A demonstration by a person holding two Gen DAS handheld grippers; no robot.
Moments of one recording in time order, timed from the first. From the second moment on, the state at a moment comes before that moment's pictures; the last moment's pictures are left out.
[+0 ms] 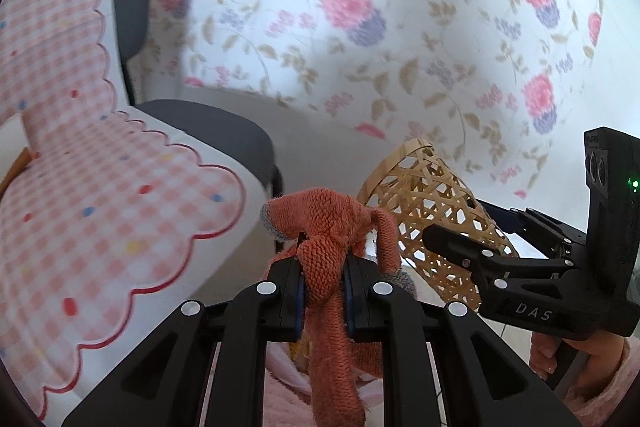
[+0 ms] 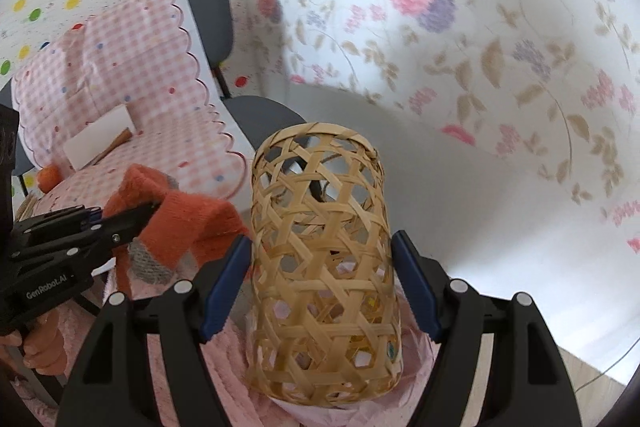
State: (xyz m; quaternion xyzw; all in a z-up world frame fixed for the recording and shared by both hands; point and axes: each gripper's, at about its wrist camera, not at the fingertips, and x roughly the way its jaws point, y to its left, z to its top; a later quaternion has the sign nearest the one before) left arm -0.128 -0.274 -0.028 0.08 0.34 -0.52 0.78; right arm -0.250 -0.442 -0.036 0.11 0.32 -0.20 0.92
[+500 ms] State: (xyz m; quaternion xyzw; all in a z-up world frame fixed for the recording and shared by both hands) left arm -0.124 -0.313 -0.053 0.11 0.39 -0.53 0.75; right arm -0.260 -0.481 -0.046 0.16 0.31 -0.23 0.91
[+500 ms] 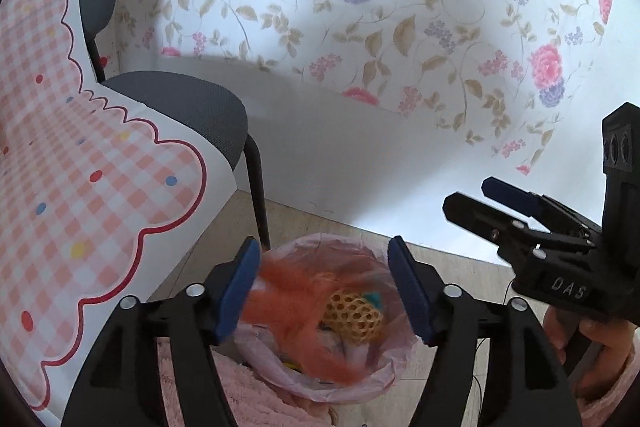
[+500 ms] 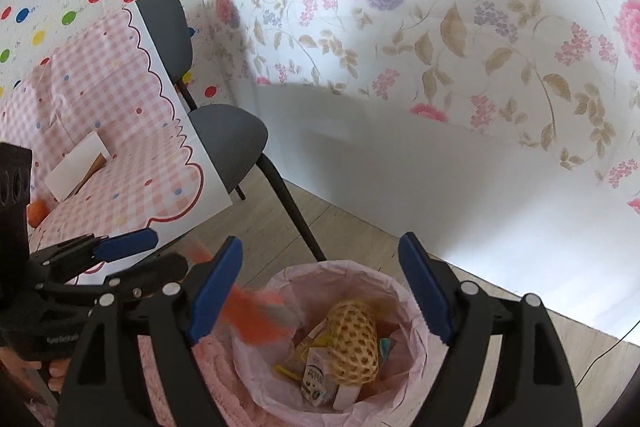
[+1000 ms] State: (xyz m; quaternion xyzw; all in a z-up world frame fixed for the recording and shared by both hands) left arm -0.107 -0.248 -0.021 0.08 0.34 -0.46 0.82; right arm -0.243 -0.455 -0.026 0.13 0.30 -0.20 0.92
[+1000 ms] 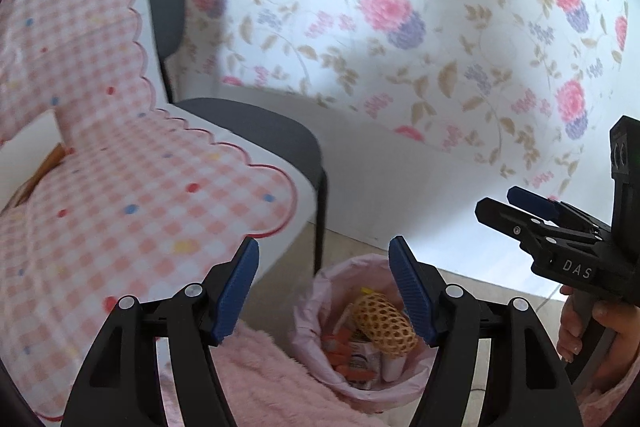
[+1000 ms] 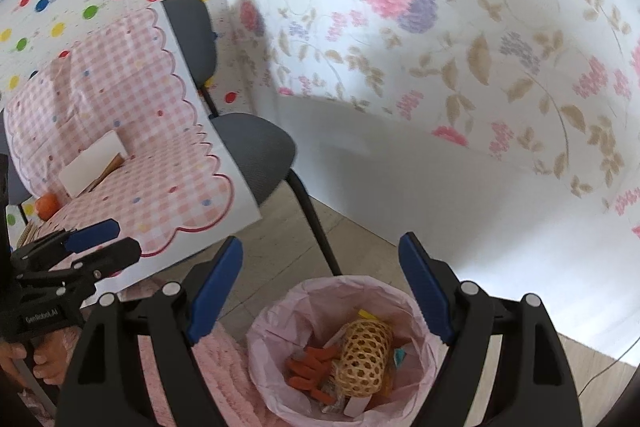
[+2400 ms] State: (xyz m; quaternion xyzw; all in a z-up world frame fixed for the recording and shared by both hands) left arm 0.059 -0.002 0.014 -0.02 0.34 -0.13 0.93; right arm 0.021 -0.272 0.001 0.03 0.34 0.06 0.94
